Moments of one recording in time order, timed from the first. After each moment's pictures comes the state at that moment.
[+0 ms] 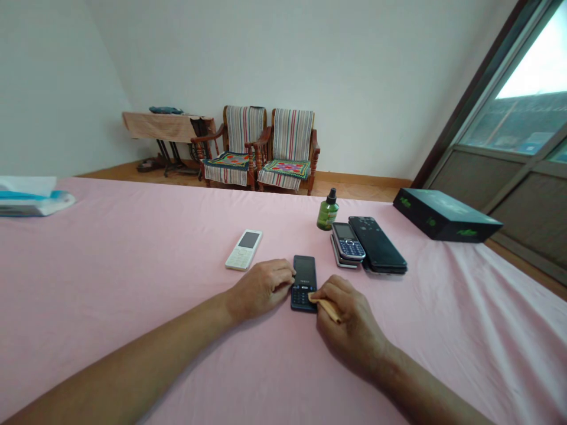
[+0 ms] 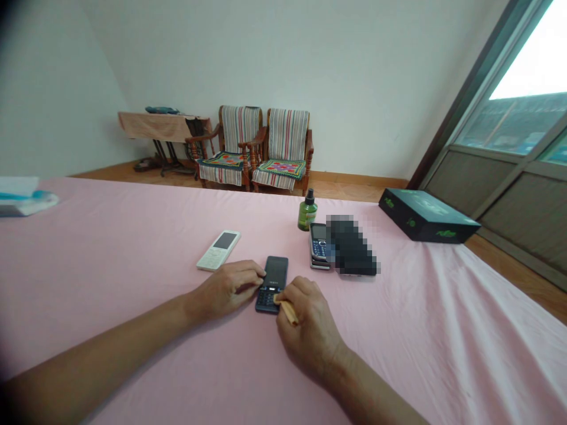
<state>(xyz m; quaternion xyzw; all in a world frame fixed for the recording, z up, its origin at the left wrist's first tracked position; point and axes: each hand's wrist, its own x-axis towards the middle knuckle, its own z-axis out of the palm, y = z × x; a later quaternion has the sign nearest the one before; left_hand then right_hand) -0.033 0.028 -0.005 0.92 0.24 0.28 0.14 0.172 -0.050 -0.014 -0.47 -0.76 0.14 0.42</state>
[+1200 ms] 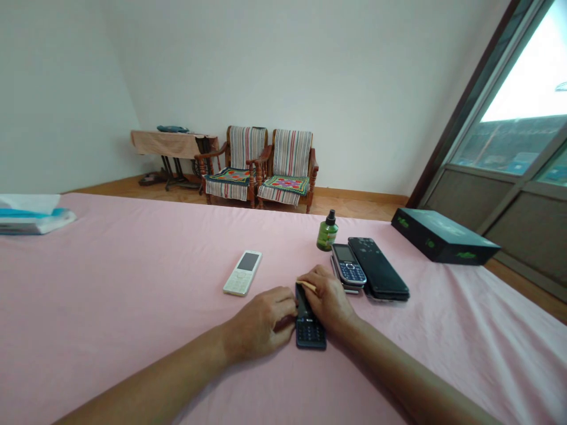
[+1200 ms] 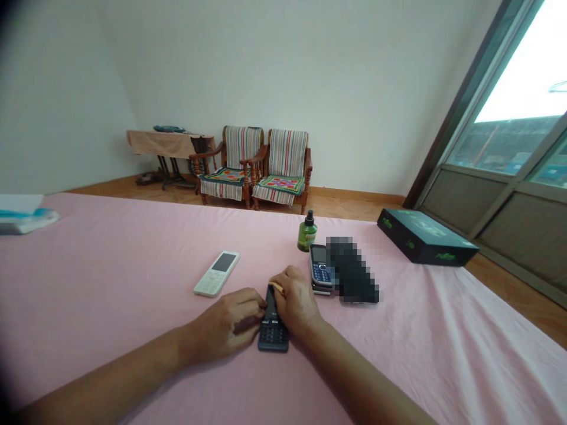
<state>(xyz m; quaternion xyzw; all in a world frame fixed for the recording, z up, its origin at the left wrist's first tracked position) -0.031 0.018 0.001 0.92 0.24 0.25 0.17 0.160 0.030 -0.014 -0.47 -0.78 0.11 0.39</state>
